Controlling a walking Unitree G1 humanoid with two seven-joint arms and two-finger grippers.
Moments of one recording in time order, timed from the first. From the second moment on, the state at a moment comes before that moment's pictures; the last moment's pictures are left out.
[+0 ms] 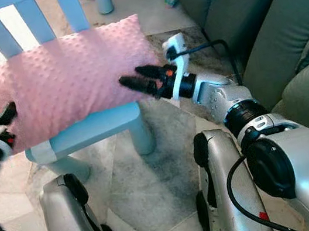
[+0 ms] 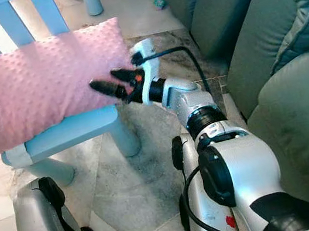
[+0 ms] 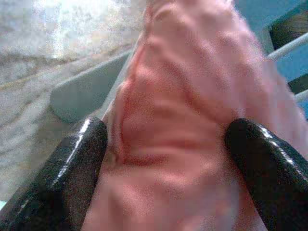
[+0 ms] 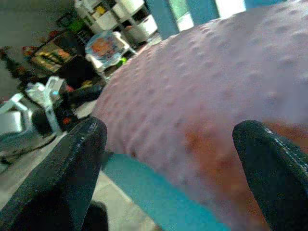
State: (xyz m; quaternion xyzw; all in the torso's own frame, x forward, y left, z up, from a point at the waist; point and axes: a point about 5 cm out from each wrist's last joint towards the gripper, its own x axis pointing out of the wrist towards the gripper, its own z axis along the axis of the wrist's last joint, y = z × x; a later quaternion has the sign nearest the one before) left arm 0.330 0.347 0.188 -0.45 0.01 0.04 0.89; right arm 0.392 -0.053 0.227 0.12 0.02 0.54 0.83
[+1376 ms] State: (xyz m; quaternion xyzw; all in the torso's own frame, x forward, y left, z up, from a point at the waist) left arm 0.325 0.323 0.175 -0.30 0.11 -0.16 0.94; right arm 0.377 -0.044 0.200 0.11 0.11 0.62 0.77
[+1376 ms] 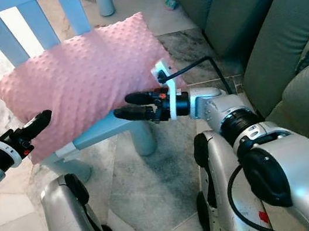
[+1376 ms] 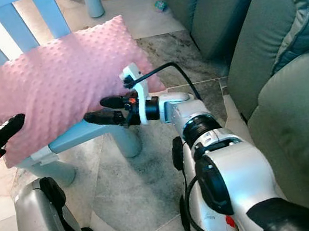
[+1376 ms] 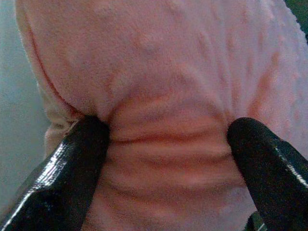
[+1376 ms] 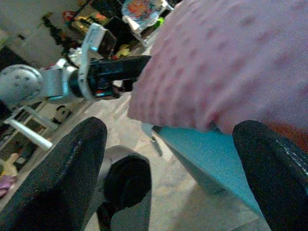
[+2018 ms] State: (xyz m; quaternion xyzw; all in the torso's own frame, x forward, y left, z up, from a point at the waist) left arm 0.320 0.344 0.174 -0.28 0.10 -0.11 0.95; right arm 0.396 -0.116 0.254 0.07 0.02 0.56 0.83
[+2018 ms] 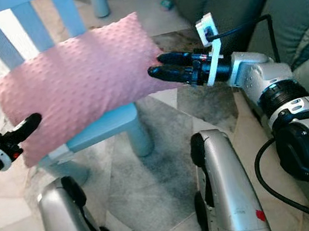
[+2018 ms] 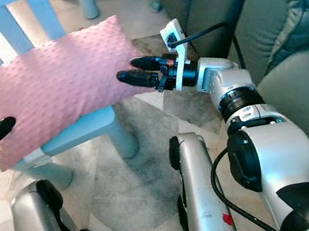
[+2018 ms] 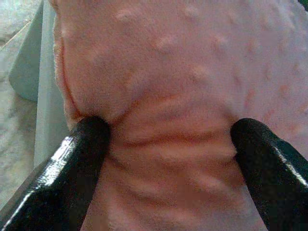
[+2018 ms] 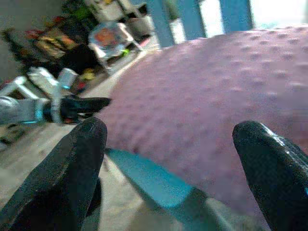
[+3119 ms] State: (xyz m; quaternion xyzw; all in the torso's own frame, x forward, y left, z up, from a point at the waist) left arm 0.299 0.352 0.175 -0.28 0.10 -0.12 0.95; right arm 0.416 -0.075 0.264 0.03 -0.07 0.32 0.94
